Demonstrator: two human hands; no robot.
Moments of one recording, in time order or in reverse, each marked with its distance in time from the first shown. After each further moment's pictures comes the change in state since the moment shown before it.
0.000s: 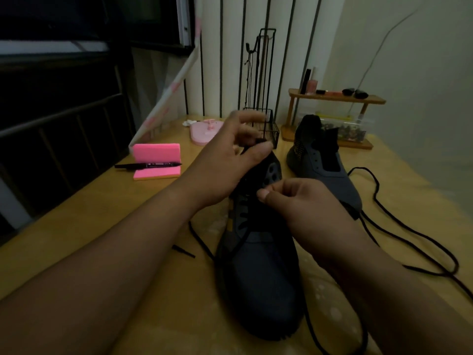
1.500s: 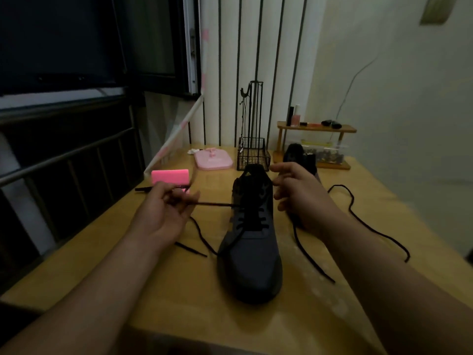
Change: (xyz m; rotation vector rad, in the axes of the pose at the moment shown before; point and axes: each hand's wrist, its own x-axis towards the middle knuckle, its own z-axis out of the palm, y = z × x) left_hand -0.072 -0.018 -0.058 -1.182 0.496 -0.519; right_hand 0.013 -0.021 -0.023 0.106 0.132 -0.103
